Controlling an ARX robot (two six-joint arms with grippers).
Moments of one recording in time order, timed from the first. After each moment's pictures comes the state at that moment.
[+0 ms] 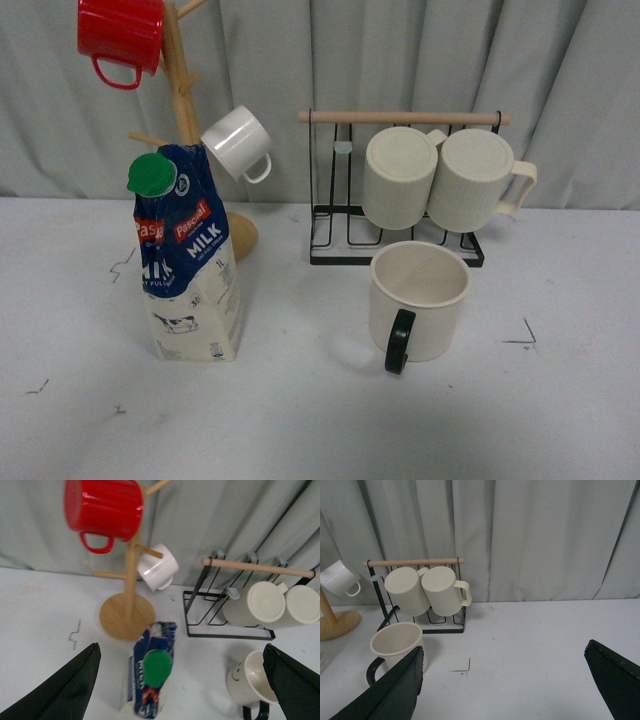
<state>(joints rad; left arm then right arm) -0.31 1.23 0.86 0.00 -0.20 -0.26 0.00 0.00 0.01 0.00 0.00 0.00</state>
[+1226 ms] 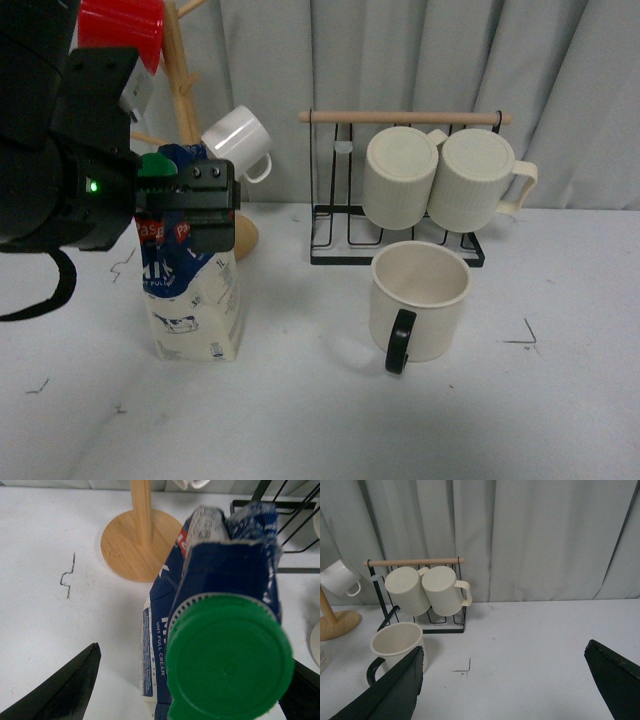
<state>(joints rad) -0.31 1.70 0.86 0.18 -0.23 -0.20 0.00 0.00 0.01 0.00 0.00 0.00</state>
